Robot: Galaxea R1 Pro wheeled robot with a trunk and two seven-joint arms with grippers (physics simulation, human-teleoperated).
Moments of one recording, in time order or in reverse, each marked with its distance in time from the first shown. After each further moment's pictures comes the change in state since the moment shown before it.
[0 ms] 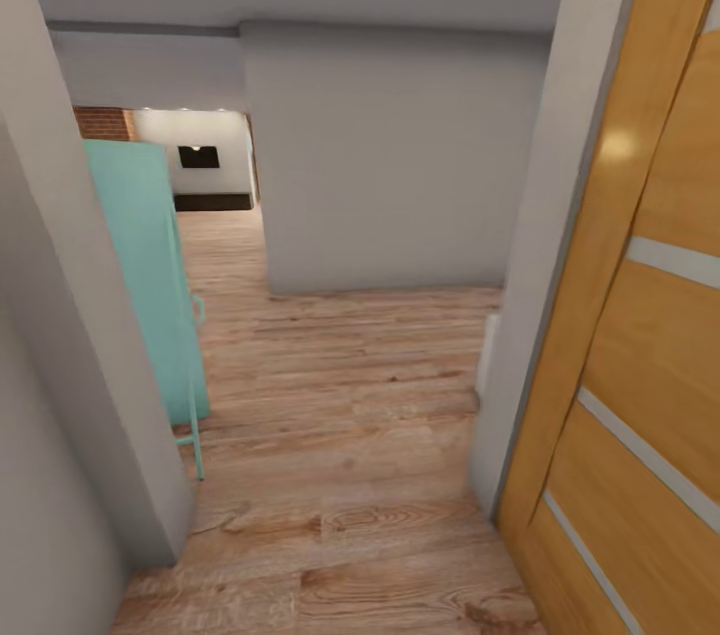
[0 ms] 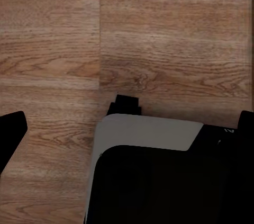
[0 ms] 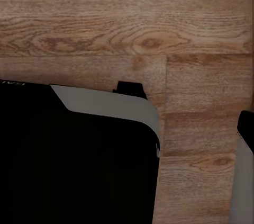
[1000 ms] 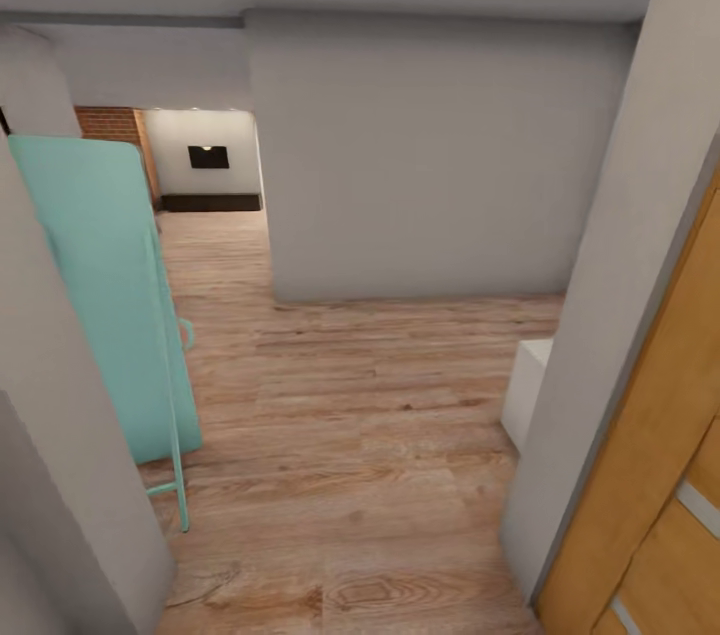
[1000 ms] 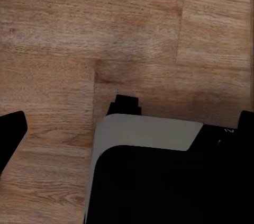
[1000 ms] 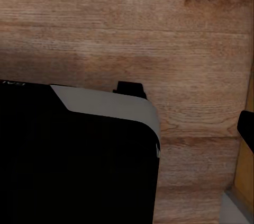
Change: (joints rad) left arm 0.000 0.000 0.000 0.000 0.000 0.000 0.000; right arm 0.000 0.000 0.000 0.000 0.000 0.000 0.000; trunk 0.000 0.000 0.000
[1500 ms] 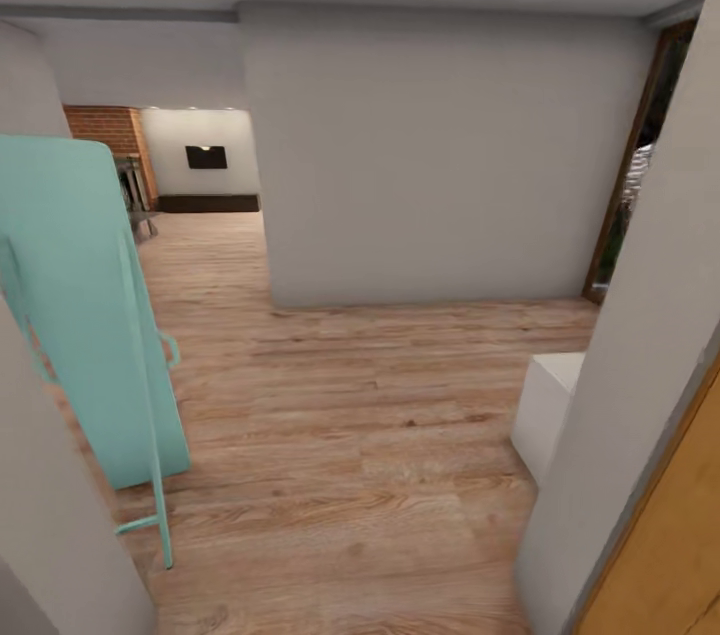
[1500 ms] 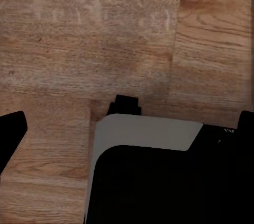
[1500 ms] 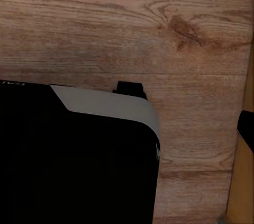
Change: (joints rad) left arm 0.000 0.000 0.000 0.000 0.000 0.000 0.000; right arm 0.000 0.000 0.000 0.000 0.000 0.000 0.000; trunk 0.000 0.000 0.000
